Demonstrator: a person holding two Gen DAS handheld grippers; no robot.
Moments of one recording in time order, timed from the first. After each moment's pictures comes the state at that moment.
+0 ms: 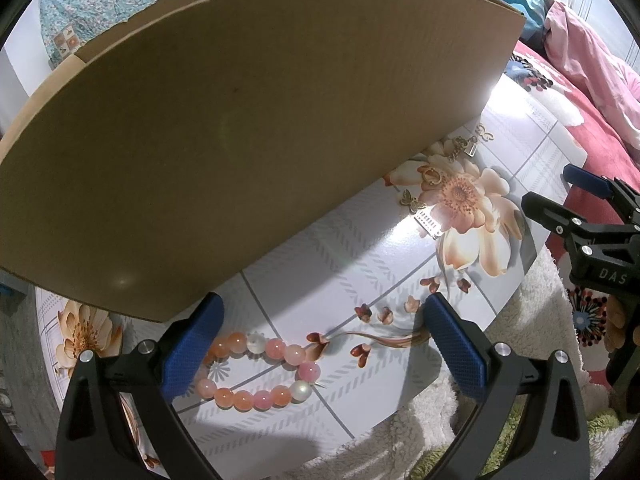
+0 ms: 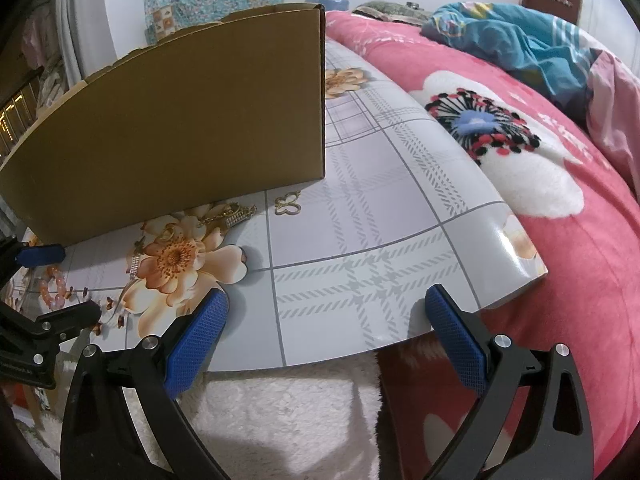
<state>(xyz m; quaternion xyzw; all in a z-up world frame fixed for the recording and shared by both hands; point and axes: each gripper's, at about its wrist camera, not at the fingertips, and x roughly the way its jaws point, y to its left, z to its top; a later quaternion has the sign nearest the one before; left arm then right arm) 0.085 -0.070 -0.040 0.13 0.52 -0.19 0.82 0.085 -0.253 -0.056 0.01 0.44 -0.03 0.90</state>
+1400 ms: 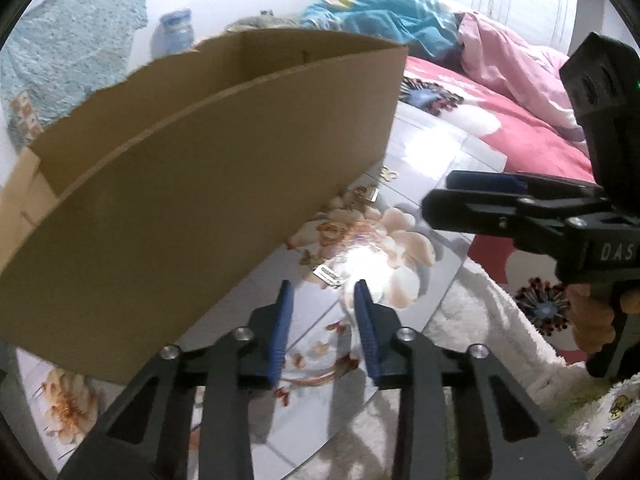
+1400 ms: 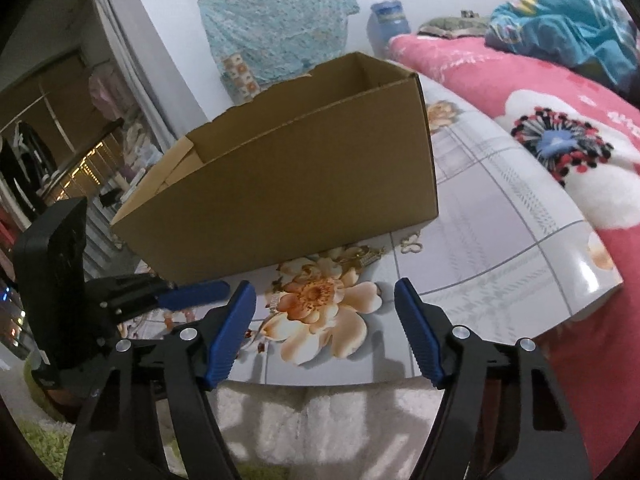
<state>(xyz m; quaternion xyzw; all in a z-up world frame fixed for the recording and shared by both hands) 0.071 -0.107 -0.025 0.14 0.42 -0.32 0.84 0.080 -0.238 -0.027 0.14 0.38 0.13 0.90</state>
